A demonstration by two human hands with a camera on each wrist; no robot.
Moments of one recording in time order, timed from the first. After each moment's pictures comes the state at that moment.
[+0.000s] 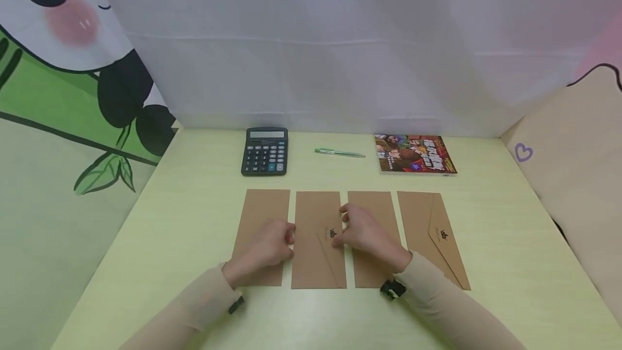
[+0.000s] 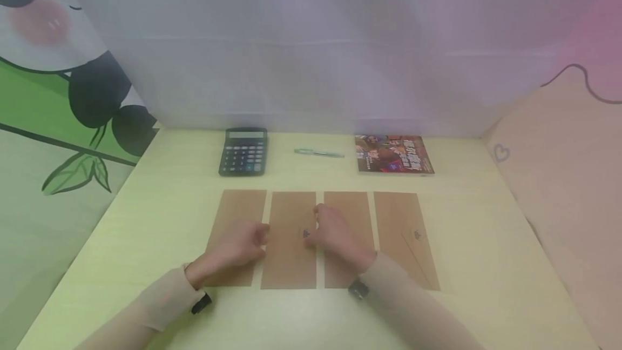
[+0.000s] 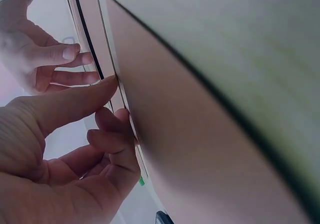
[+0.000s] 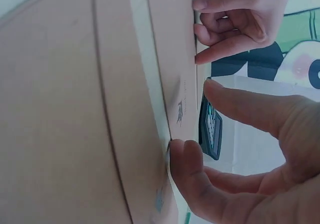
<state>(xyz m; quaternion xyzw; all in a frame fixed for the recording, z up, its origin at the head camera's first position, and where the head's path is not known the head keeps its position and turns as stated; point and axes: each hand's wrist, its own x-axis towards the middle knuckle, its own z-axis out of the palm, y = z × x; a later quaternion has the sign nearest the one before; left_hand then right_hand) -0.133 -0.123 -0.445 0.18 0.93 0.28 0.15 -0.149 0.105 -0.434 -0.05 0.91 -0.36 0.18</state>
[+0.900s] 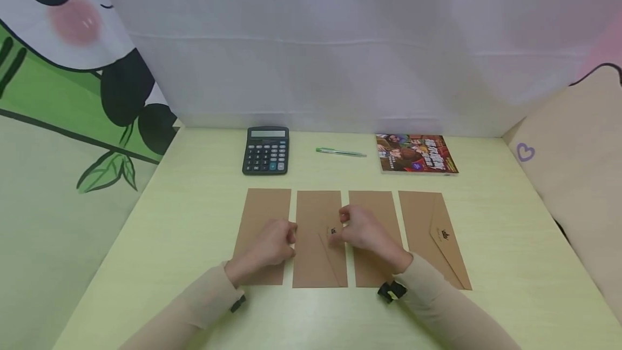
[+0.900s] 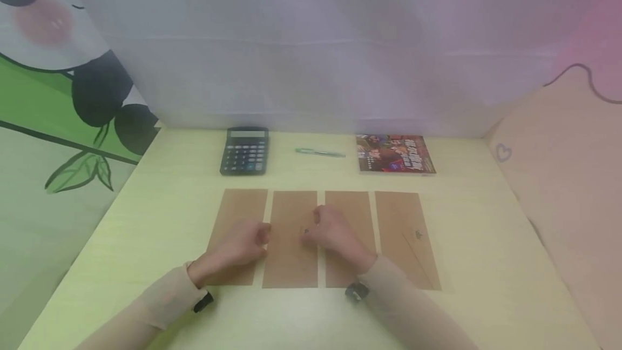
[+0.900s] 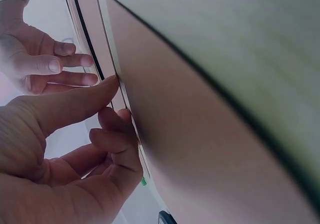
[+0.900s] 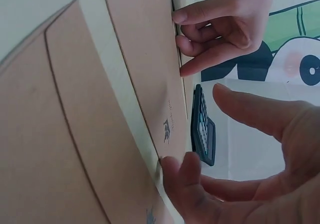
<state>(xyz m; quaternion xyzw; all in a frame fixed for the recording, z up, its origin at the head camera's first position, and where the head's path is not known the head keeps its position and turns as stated) -0.129 -0.117 -0.438 0.15 0.93 0.28 0.17 -0.147 0.103 -0.431 -0.03 0.90 -0.39 0.19</state>
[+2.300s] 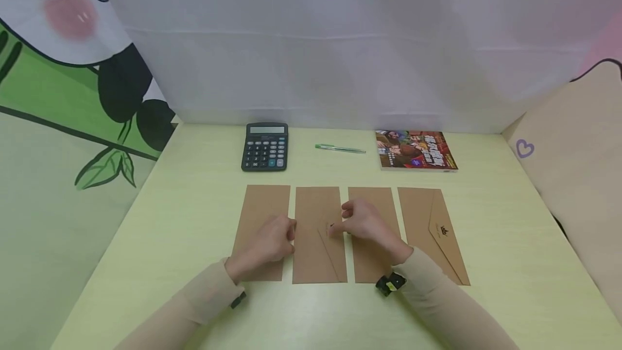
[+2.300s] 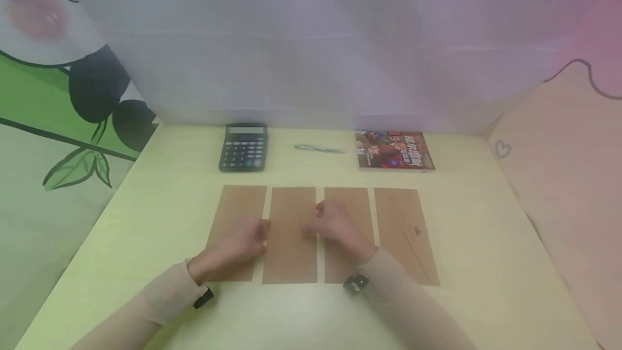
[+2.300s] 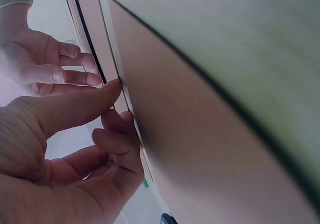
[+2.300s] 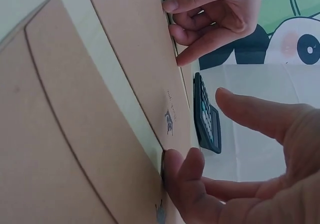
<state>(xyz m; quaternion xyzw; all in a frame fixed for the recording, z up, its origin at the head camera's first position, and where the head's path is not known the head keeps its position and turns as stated) -0.130 -0.113 -0.437 0.15 0.94 0.25 0.17 -0.156 0.110 -0.432 -0.02 0.90 -0.39 0.20</state>
